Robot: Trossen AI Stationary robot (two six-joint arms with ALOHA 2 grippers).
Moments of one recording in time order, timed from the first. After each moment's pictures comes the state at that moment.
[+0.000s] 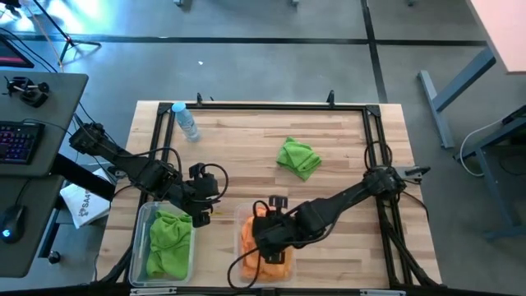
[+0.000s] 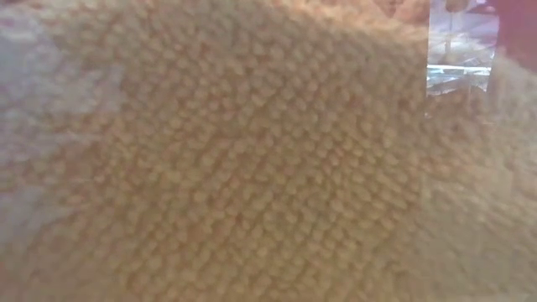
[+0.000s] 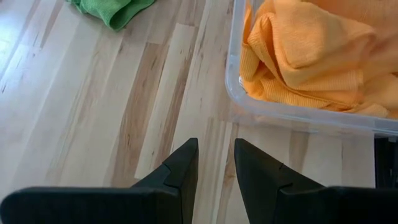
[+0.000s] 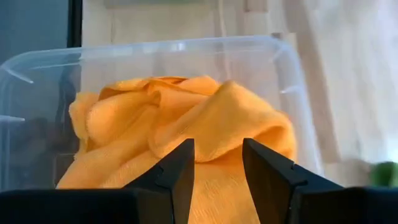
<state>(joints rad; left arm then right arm) -0.51 1.29 1.23 -0.98 -0.39 -0.60 0.50 2.20 2.34 -1.28 0.31 0.47</state>
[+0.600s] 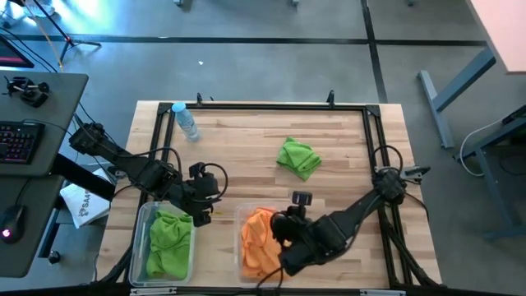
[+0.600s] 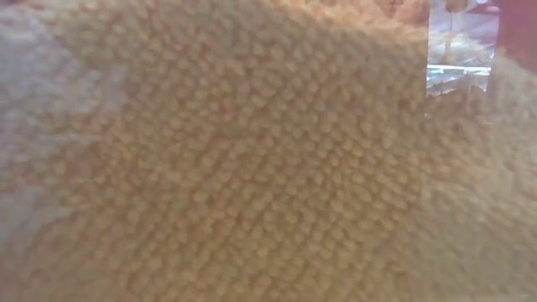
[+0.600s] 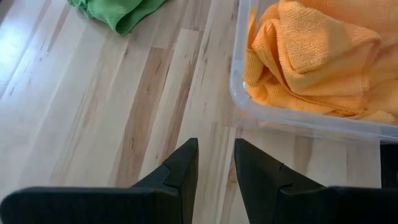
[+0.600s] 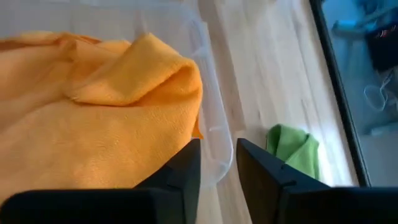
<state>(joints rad) -0.51 1.29 1.23 -0.97 -0.41 -0.60 0.61 2.15 2.34 -1.57 0.66 0.62</state>
